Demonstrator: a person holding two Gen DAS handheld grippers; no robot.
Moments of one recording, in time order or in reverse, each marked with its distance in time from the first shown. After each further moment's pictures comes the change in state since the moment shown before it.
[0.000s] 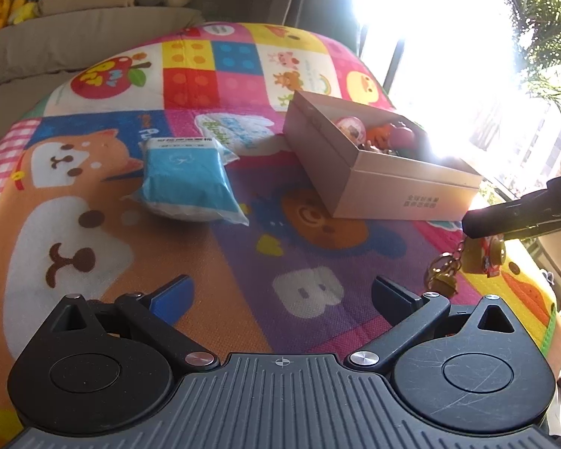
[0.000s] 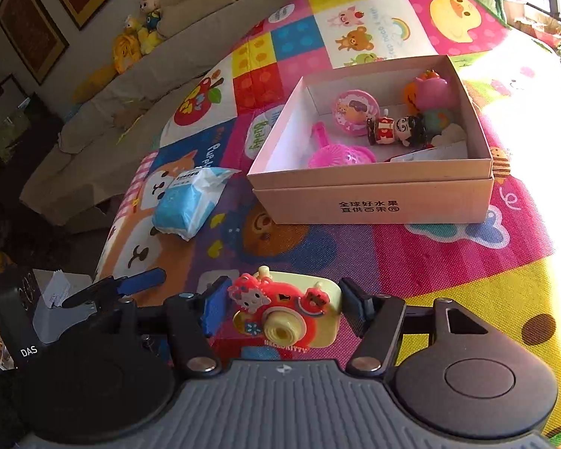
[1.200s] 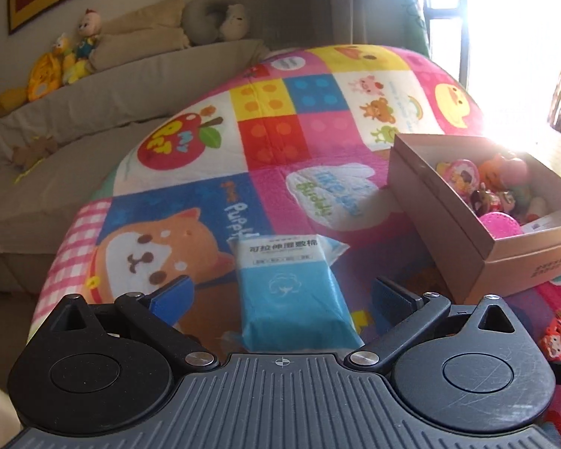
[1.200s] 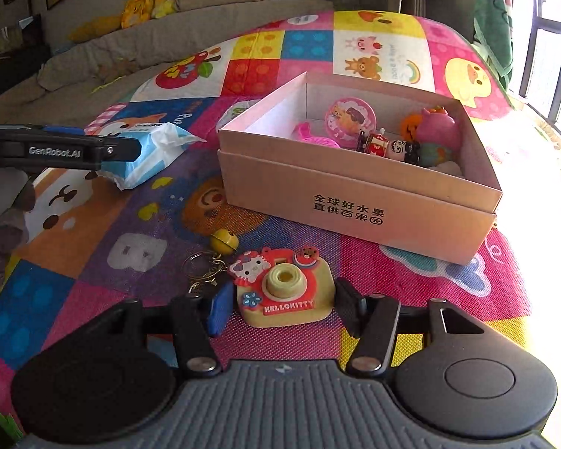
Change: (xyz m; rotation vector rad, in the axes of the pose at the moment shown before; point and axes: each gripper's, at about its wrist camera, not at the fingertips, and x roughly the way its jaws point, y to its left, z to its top) left arm 0.047 0.018 0.076 0.098 -0.033 0.349; right arm 0.036 0.018 -0.042 -0.331 -0.083 -0.175
